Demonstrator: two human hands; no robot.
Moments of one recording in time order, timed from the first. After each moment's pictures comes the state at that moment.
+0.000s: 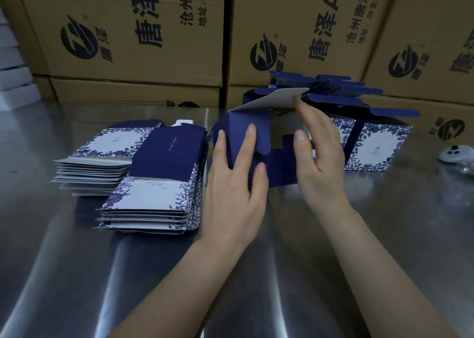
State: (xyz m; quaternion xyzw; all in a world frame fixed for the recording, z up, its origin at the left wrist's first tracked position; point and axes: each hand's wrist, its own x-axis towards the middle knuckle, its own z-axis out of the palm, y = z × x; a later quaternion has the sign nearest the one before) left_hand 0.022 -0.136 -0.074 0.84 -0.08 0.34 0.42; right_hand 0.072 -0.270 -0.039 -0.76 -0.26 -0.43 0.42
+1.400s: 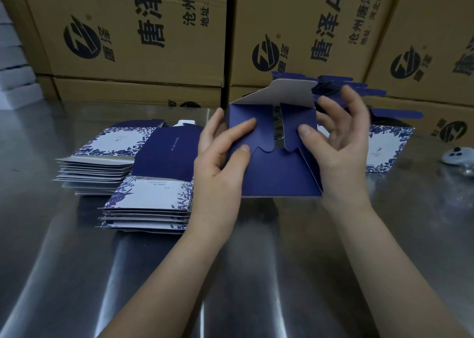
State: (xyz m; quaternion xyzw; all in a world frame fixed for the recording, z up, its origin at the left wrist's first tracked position) left_hand 0.012 -0.121 -0.041 0.63 -0.14 0.30 0.70; right_hand 0.060 -0.273 -0.022 -0.60 -0.23 -0.29 0.71
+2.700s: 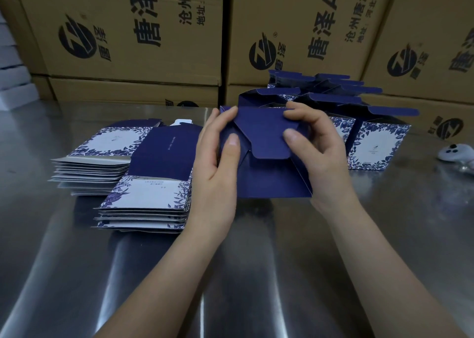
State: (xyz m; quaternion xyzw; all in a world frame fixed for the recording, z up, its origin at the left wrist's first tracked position) left_hand 0.017 -0.121 -0.047 0.65 -0.12 0.32 0.68; right_hand 0.062 -0.268 -0.026 -0.64 -0.30 -0.21 0.68
